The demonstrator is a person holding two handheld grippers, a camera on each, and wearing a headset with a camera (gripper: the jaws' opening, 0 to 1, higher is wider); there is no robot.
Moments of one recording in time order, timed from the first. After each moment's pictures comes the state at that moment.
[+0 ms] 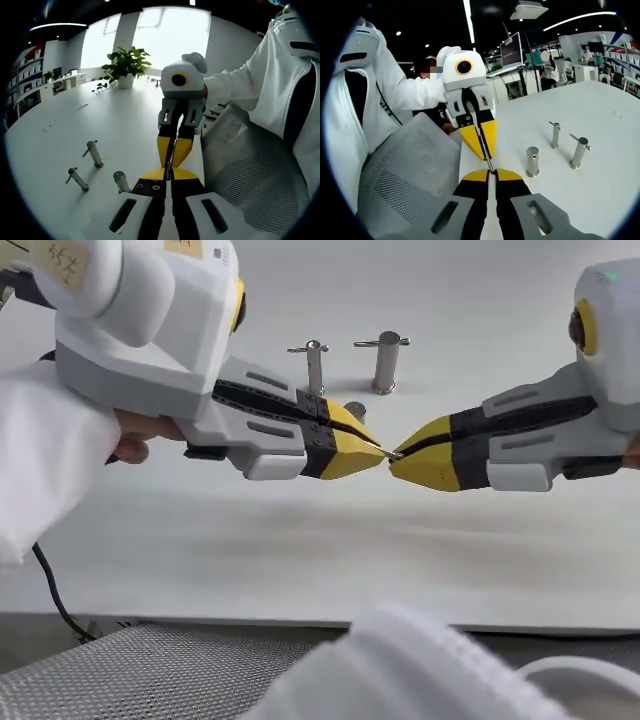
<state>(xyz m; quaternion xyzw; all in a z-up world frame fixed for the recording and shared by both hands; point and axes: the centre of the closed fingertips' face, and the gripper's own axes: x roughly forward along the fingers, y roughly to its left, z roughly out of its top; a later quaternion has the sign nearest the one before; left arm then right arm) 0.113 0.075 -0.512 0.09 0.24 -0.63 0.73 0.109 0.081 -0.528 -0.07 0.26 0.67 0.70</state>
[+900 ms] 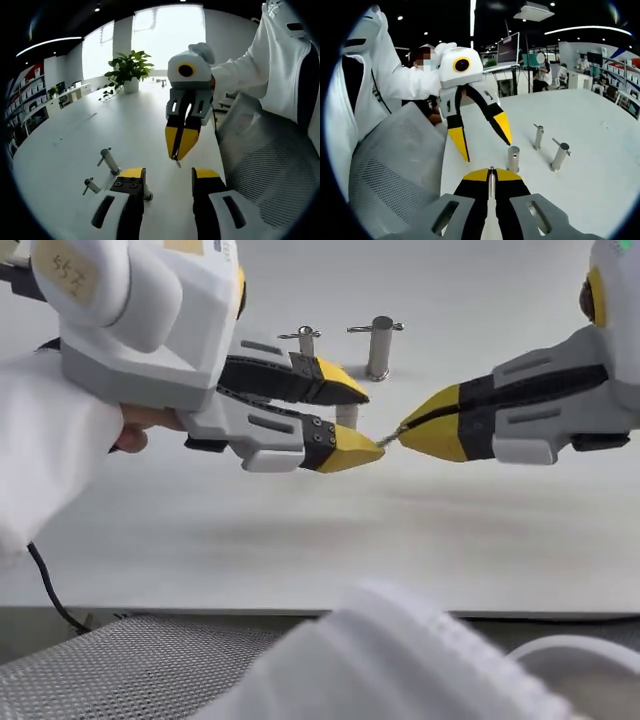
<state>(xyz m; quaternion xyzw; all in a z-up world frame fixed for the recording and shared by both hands) 0.144 0.081 -0.520 0.16 0.20 -0.59 0.76 0.136 0.067 -0.530 -0.13 0.24 0.63 0.73</state>
